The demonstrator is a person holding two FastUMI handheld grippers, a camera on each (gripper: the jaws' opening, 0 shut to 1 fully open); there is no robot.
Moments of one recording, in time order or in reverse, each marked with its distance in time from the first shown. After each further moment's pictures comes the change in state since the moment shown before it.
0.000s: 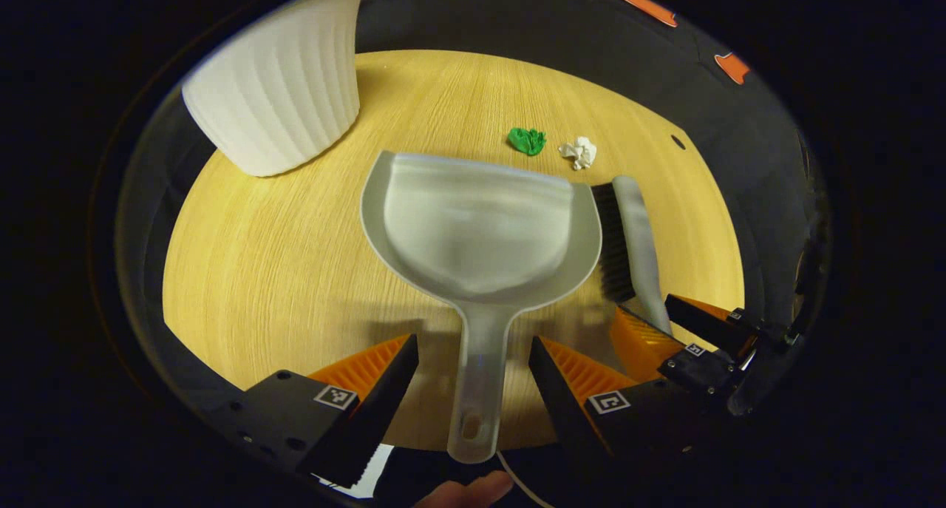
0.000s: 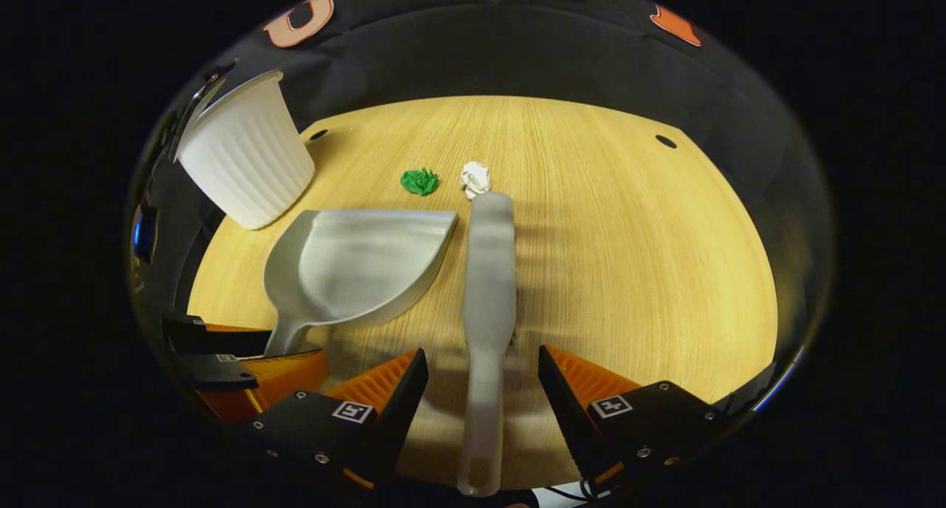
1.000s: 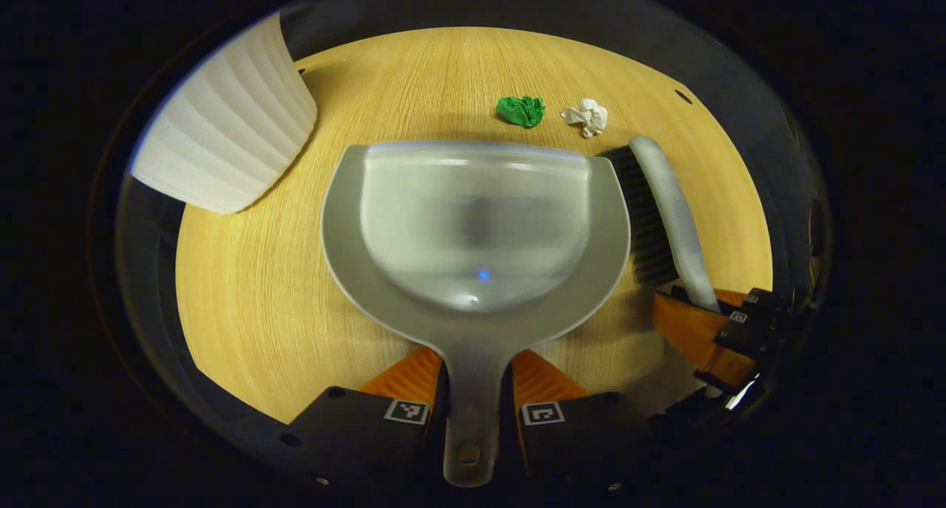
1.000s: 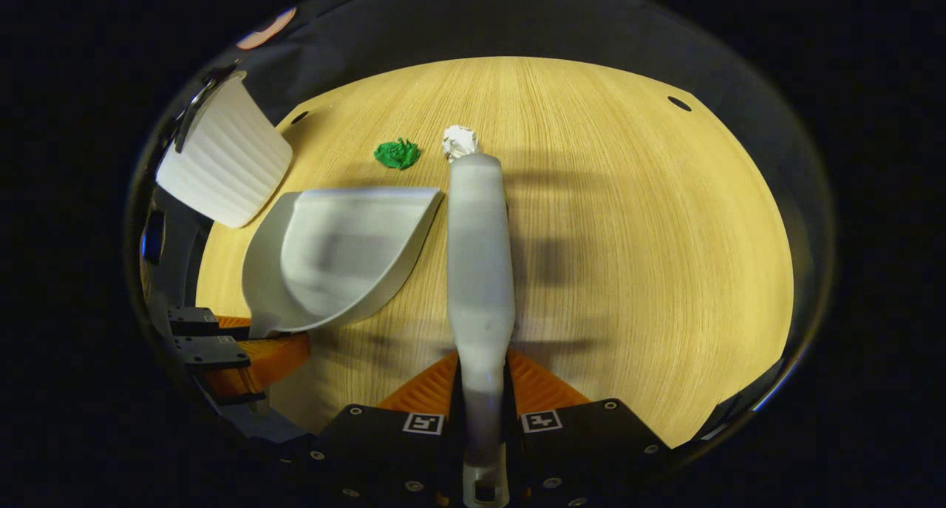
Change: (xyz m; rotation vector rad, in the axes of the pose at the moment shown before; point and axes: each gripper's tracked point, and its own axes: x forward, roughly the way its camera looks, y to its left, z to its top) left arm 0.012 0.019 0.018 0.165 0.134 0.046; right arm 0.025 -0.012 0.004 0.068 0.154 0.013
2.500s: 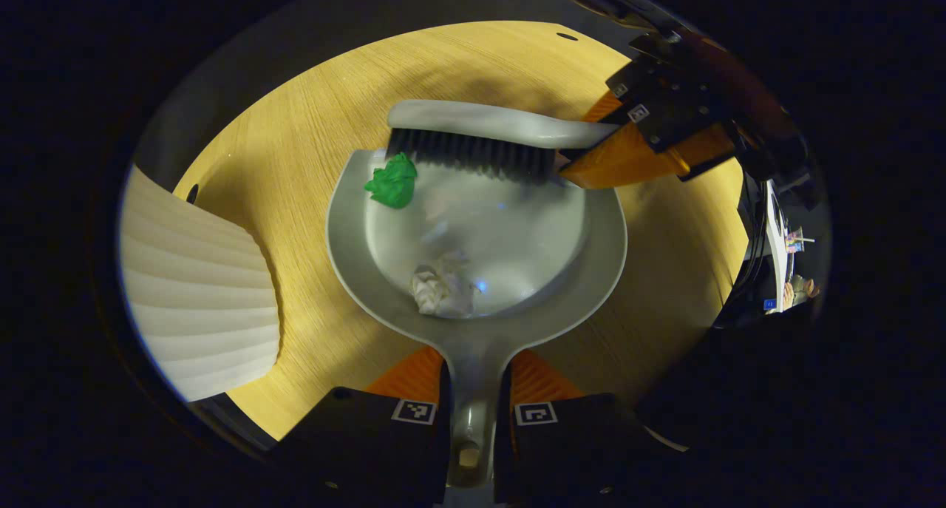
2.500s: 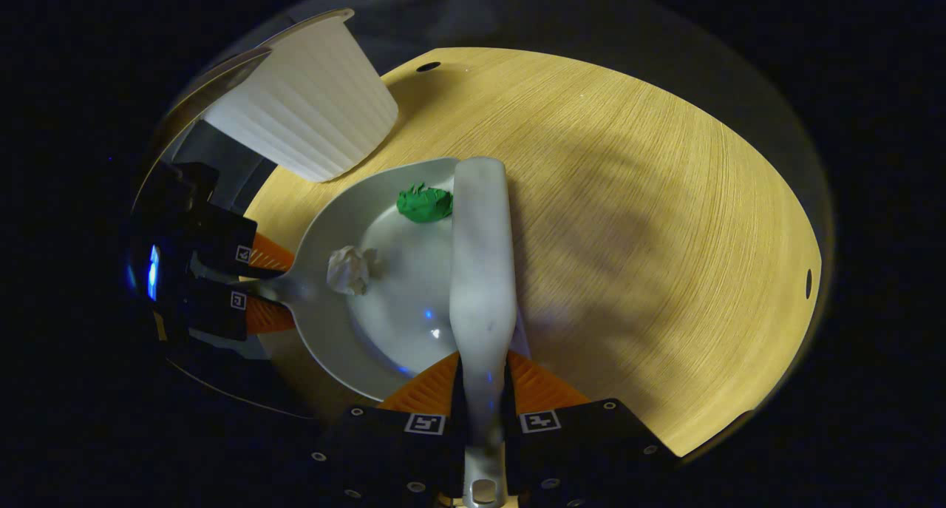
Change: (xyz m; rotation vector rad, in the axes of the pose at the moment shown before) left arm -0.005 0.032 0.098 0.521 0.046 -0.123; right arm 0.025 0.068 0.116 -0.558 0.169 0.331
